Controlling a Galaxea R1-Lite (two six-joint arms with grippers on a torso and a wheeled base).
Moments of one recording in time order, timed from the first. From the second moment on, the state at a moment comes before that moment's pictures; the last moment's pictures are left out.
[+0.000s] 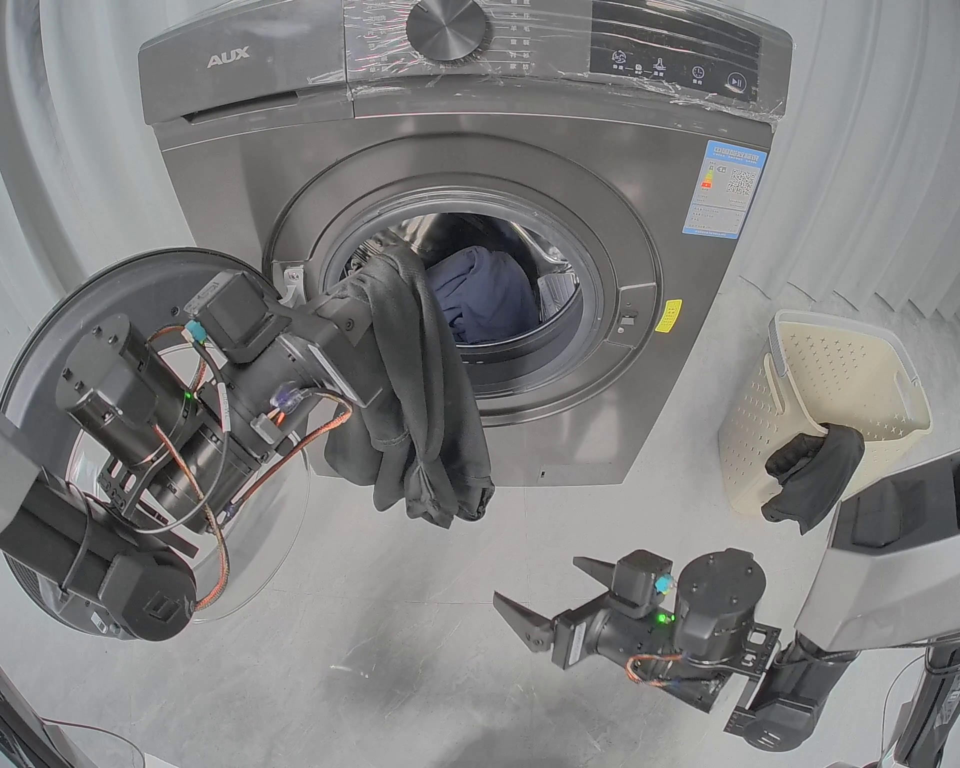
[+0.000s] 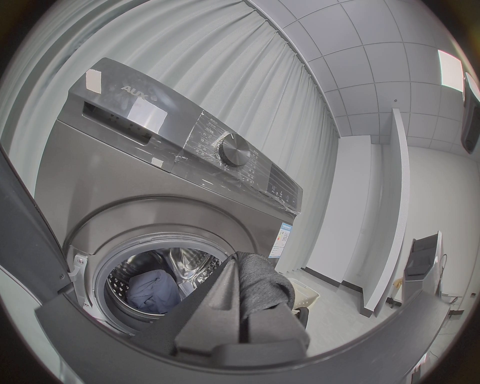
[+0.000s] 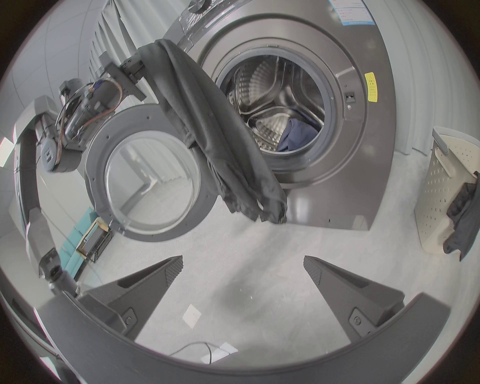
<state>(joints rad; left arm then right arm) -0.52 1.77 -0.69 -1.55 -0.19 -0.19 0.84 2.13 -0.39 -1.54 -0.16 0.26</state>
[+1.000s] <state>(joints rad) -0.60 1.75 -0.66 -1.55 -0.19 -0.19 0.81 2.34 -0.92 -1.53 -0.04 0.16</state>
